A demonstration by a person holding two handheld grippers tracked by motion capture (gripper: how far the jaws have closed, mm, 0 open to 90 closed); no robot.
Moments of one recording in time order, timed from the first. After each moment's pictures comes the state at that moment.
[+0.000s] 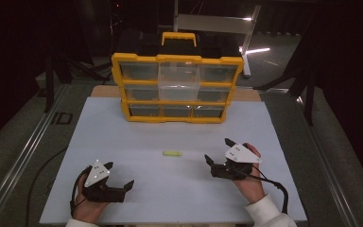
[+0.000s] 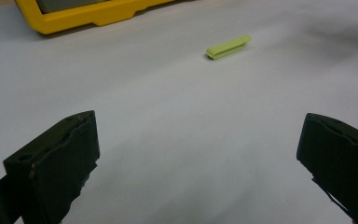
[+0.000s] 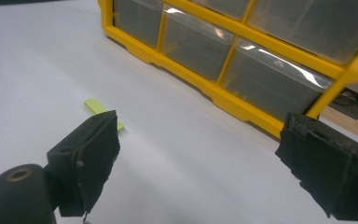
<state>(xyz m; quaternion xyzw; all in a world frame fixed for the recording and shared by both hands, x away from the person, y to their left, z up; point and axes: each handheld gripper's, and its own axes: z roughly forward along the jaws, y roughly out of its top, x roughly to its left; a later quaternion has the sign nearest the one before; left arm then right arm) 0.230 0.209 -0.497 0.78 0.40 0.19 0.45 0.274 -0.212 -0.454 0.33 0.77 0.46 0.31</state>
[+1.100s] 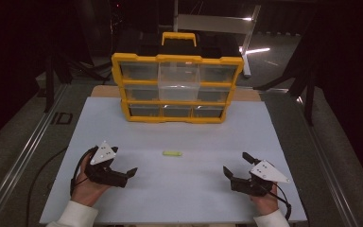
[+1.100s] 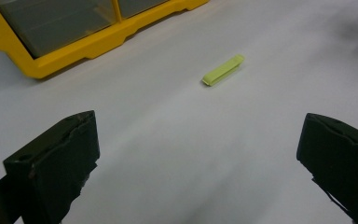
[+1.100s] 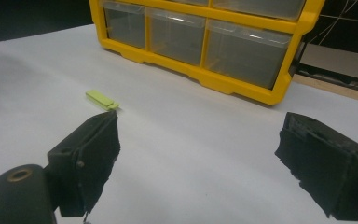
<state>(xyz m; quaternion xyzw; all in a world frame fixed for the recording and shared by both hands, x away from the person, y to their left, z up) 0.270 0.197 -0.454 0.82 0.35 0.17 0.41 0.241 -0.268 -0.484 0.36 0.72 0.51 0.29</state>
